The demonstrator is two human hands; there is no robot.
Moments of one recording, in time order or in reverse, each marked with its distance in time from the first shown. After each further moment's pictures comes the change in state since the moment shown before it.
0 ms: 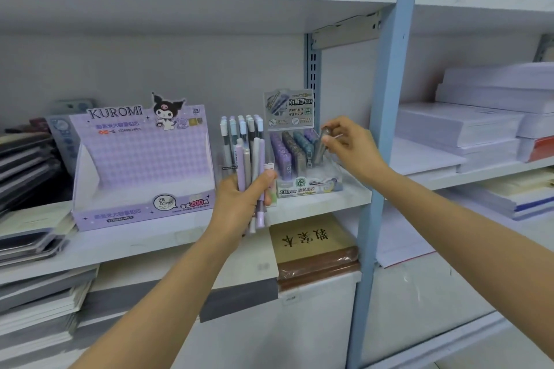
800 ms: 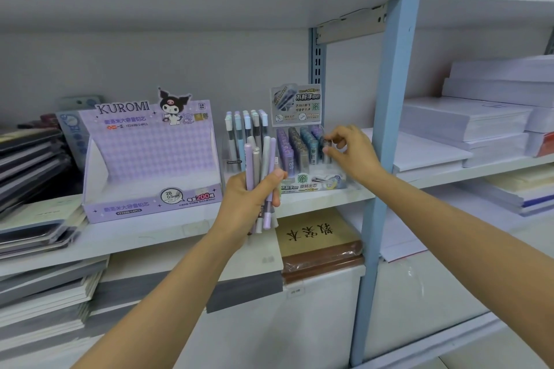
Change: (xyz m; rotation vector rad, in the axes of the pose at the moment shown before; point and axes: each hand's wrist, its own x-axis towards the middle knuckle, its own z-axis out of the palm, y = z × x) left_hand -0.010 0.004 -0.001 0.035 -0.084 -0.027; right_hand -0.004 0.017 0.015 -0.256 0.007 0.018
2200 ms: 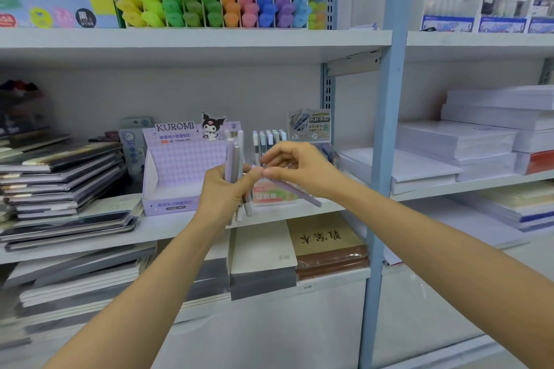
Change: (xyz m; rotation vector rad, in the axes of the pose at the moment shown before) left_hand -0.045 0.064 -0.054 0.153 0.206 0.144; right_hand -0.059 -0.154 -0.015 0.442 -0.377 -0.320
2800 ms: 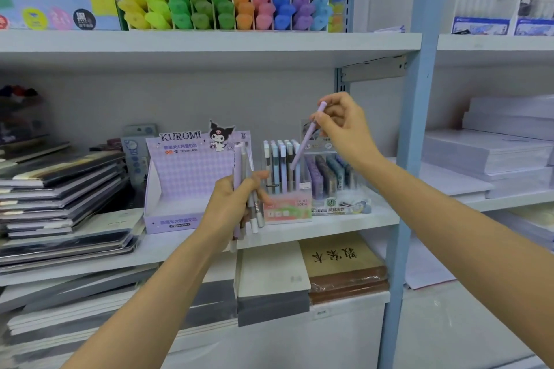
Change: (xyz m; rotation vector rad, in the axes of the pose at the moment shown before) left_hand 0.030 -0.010 -0.006 -0.022 -0.111 -0.125; right_hand 0.058 0.021 -0.050 0.165 0.481 0.050
